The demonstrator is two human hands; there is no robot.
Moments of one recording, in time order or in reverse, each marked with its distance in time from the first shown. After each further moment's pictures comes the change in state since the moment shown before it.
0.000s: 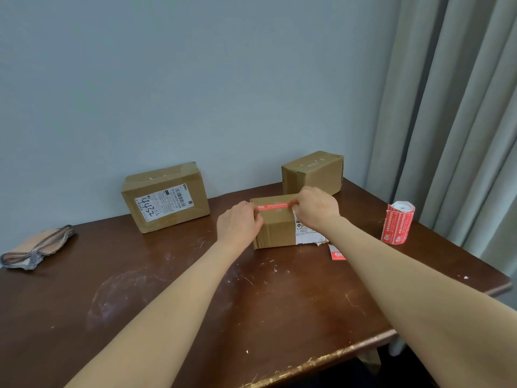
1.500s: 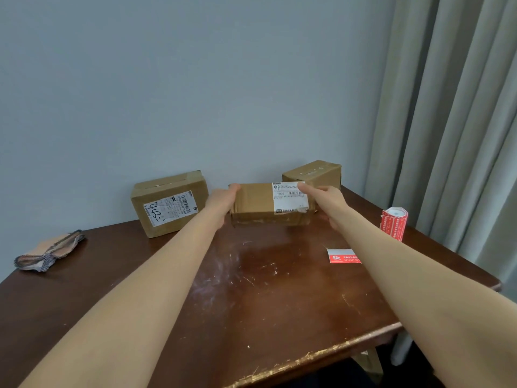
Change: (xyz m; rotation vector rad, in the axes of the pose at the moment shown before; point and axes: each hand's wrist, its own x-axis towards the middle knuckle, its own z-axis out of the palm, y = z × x) left_hand 0.033 -0.015 -0.058 -1.002 -0.170 -0.680; right_hand 0.000 0.021 -0.020 1.167 0.024 0.452
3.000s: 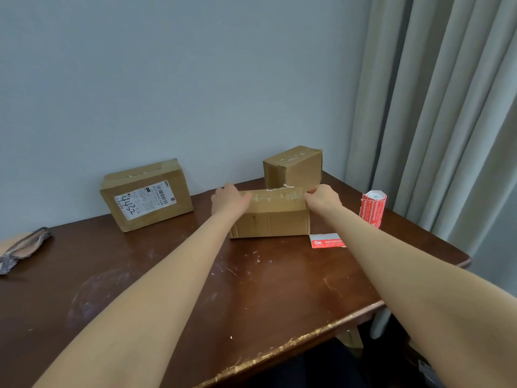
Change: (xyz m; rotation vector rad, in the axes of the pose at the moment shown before) left_hand 0.004 -0.022 0.061 0.605 0.028 0.222; right_hand 0.008 0.032 -0.020 -0.529 0.151 -0.034
